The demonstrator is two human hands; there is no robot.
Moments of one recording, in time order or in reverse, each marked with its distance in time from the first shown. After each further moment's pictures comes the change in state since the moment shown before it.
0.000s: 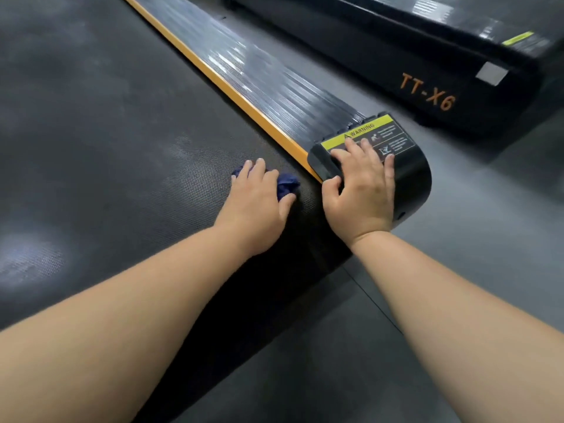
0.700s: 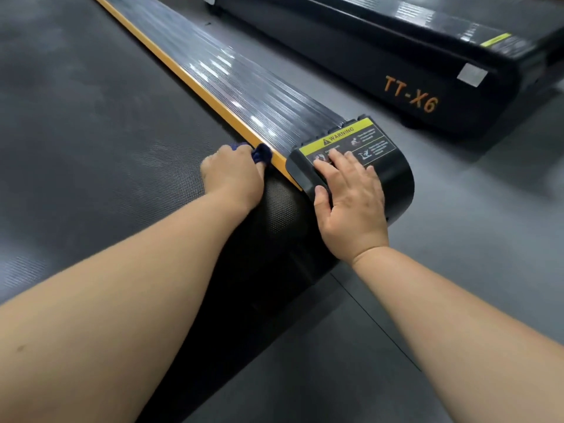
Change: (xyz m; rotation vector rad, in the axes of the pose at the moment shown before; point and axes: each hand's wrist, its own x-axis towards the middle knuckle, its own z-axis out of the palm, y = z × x) left_hand 0.070 0.002 0.008 0.147 0.140 -0.269; right_hand -0.007 0.027 -0.003 0.009 -0.057 -0.080
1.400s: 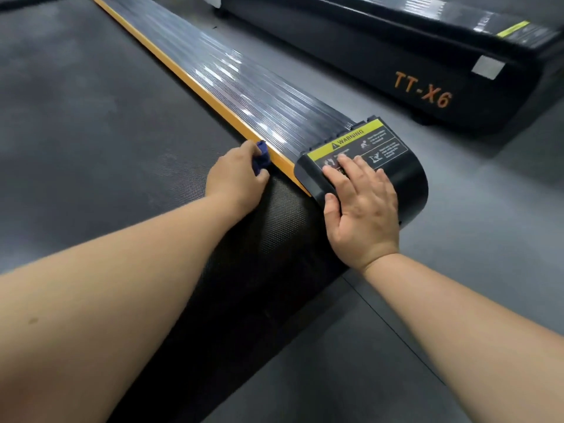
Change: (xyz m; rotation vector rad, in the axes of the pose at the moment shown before) left_hand 0.004 -0.011 -0.013 -0.245 -0.031 0.092; right_hand -0.003 0.004 0.007 -0.050 0.081 -0.039
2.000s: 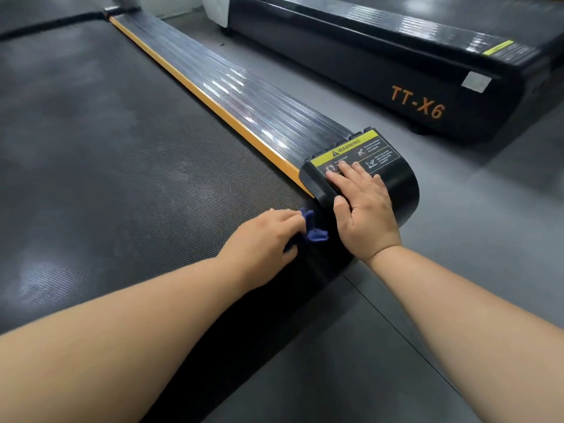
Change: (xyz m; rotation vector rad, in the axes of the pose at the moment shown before) left_hand -0.102 0.009 -0.023 0.063 -0.180 0.586; right_hand 0.005 0.000 -0.020 0.213 -0.181 0.070
